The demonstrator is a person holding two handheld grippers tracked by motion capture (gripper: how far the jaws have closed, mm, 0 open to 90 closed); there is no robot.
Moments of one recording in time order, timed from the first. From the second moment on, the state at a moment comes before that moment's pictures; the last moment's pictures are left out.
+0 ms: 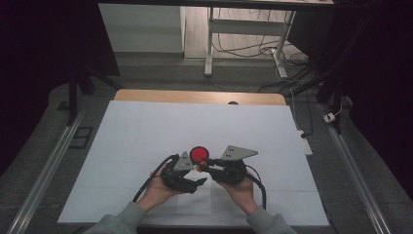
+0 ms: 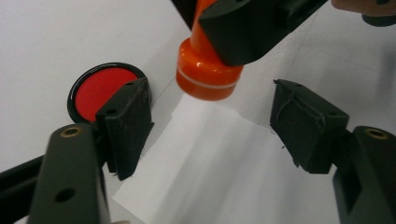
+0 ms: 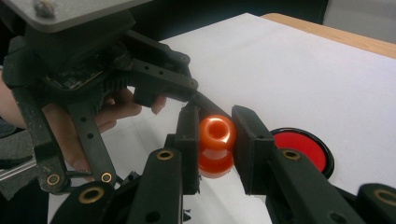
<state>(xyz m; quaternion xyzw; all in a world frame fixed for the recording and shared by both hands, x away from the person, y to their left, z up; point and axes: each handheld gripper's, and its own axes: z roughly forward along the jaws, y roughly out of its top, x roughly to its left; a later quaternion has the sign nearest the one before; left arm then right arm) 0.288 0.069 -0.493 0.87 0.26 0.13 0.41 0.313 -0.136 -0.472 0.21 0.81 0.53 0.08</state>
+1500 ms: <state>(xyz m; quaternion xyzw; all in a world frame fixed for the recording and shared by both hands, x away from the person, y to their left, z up) 0.287 0.063 -0.495 0.87 0.24 0.16 0.40 0.313 -0.136 -0.475 0.21 0.82 0.53 0.07</state>
